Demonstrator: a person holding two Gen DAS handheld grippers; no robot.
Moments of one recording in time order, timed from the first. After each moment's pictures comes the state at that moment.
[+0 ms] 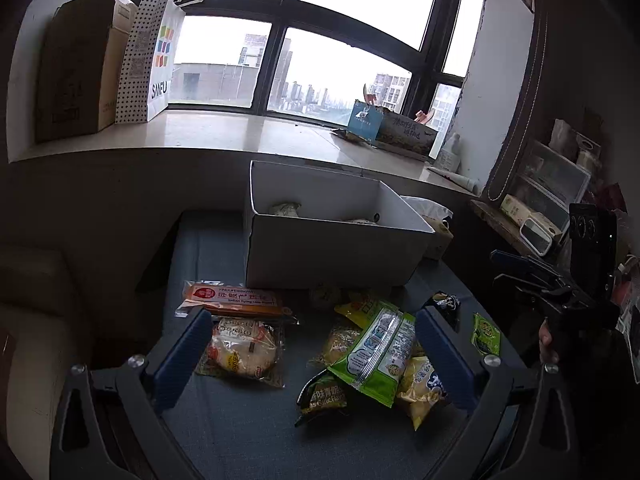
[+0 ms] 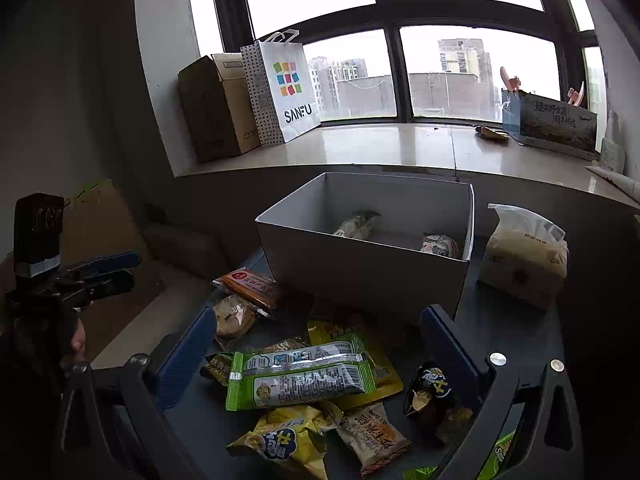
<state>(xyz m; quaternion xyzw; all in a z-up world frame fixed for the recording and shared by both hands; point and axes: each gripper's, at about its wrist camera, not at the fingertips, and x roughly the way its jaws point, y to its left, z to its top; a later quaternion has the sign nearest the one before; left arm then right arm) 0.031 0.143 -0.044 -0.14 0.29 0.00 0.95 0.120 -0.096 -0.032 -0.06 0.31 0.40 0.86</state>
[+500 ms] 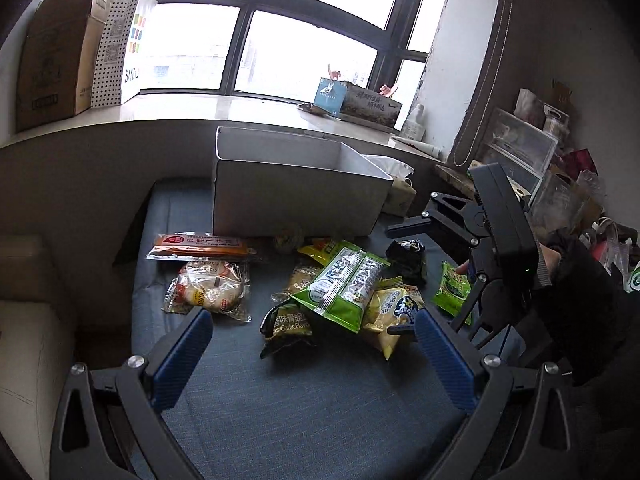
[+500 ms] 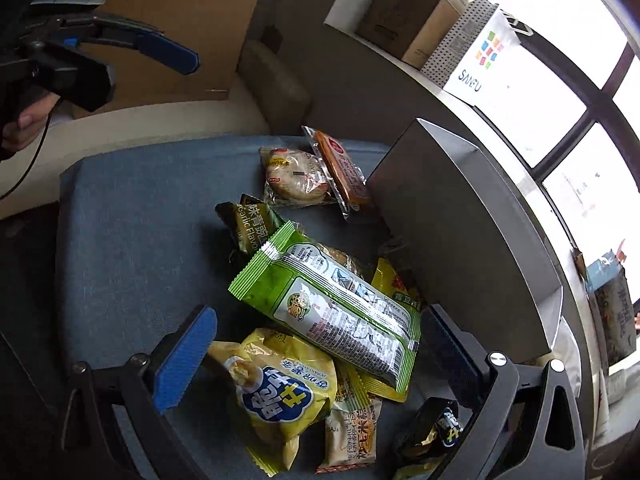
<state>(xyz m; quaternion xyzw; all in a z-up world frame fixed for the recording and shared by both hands) -0.013 0.110 -0.070 -0.12 0.31 -0.07 0.94 0.066 -0.013 -0.110 -0.46 0.24 0.51 0.69</state>
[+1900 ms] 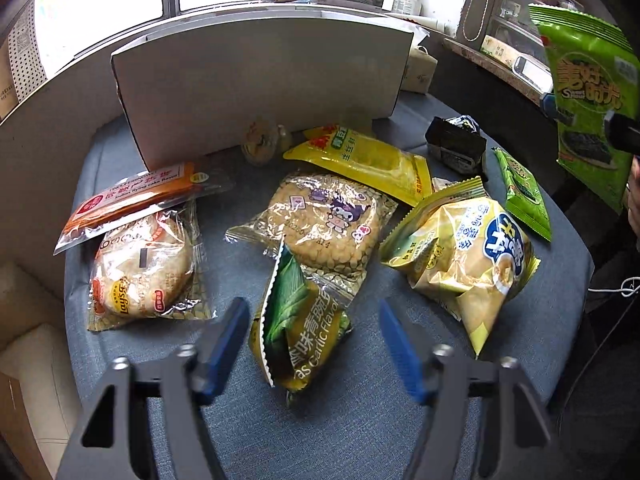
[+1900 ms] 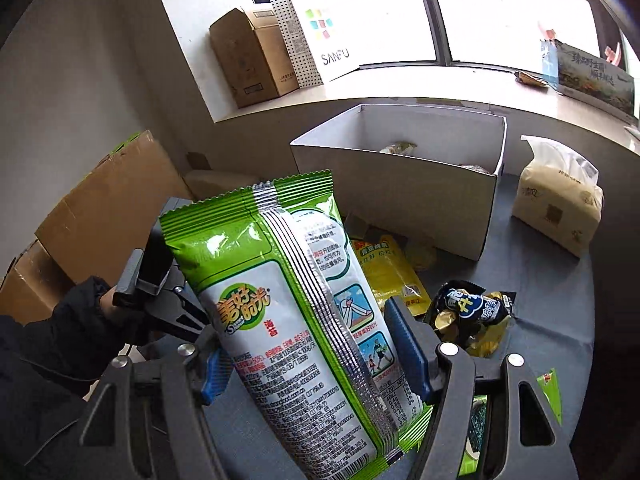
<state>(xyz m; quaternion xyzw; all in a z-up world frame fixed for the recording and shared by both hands) 0.102 0.076 -0.168 0.00 0.48 -0.09 0.87 0.116 -0.144 -0.050 -0.05 0.39 0.47 0.79</state>
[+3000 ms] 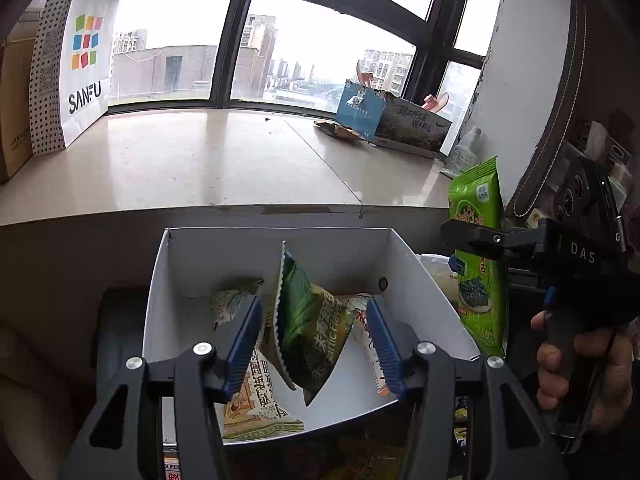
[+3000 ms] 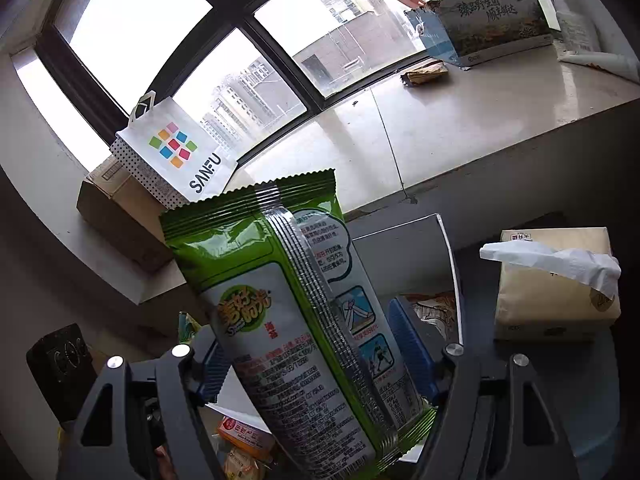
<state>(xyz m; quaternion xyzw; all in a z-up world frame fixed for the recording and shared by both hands) 0.301 0.139 -0.021 -0.13 0.34 -0.03 0.93 0.360 -0.075 -0.017 0.19 0.42 0.31 0.83</state>
